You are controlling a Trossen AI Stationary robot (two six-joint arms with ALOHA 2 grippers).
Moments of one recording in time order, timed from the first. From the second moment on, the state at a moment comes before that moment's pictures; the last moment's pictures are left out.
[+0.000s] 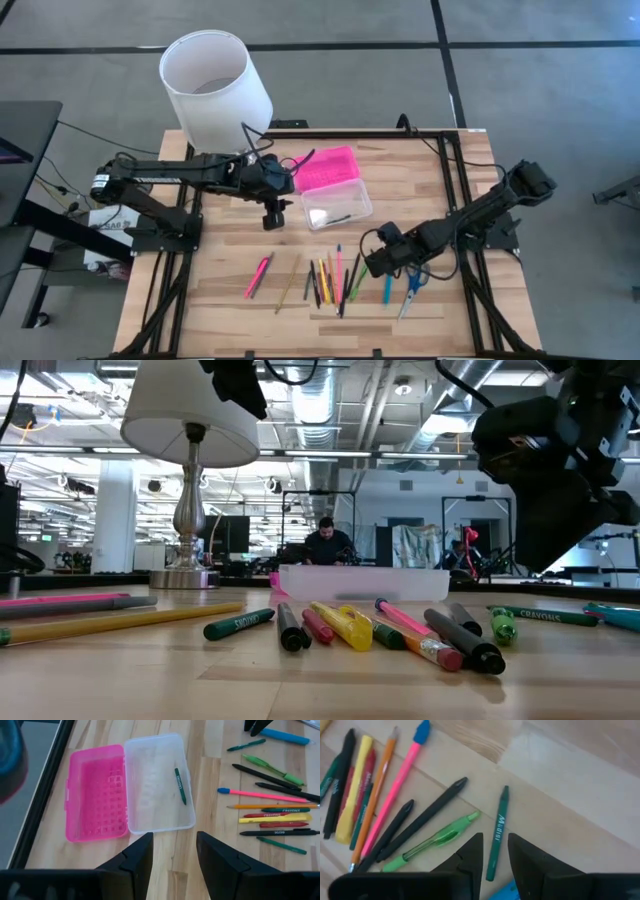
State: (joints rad) left arm 0.01 1.40 1.40 -0.91 -0.17 -0.07; right arm 0.44 1.50 0.80 -0.54 0.20 1.38
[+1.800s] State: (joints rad) left arm -0.10 1.40 1.40 -1.18 -0.32 -0.29; right arm 0.16 1.64 0.81 -0.66 0.04 1.00
